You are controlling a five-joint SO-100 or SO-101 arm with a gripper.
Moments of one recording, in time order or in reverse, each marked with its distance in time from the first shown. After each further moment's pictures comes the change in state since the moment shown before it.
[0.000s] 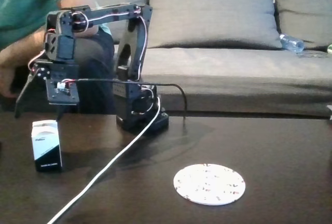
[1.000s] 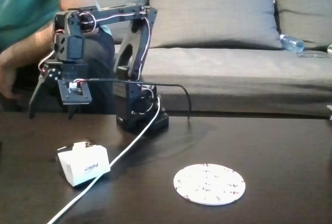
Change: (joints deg) arm -0.8 7.5 5.2 3.5 -0.2
